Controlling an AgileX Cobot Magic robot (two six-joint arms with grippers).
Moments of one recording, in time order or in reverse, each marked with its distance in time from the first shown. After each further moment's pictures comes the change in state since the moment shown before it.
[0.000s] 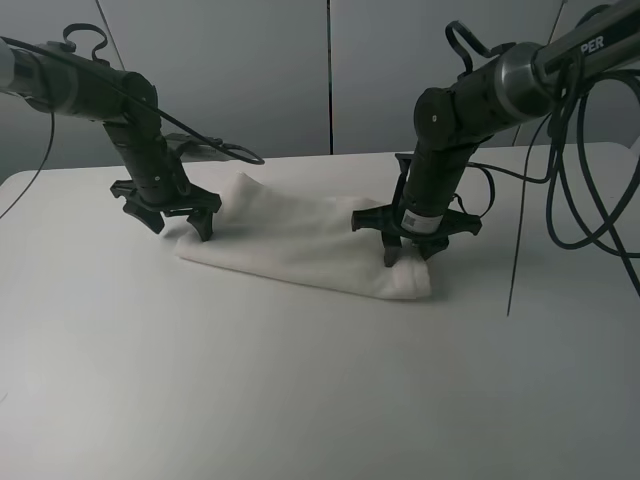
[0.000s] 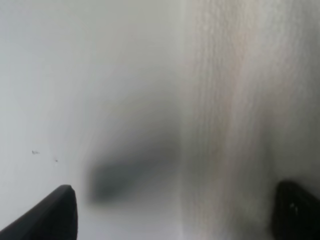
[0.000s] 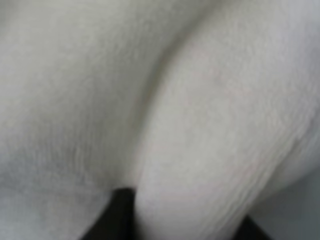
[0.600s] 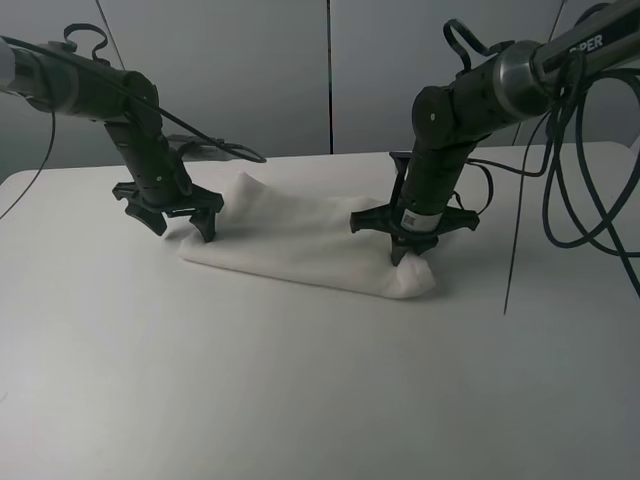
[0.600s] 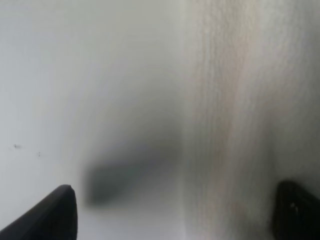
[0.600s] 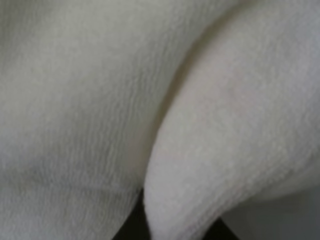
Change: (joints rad) left arm 0.000 0.000 0.000 -0.031 0.013 0.000; right arm 0.003 0.000 -0.004 -0.018 0.011 -0.055
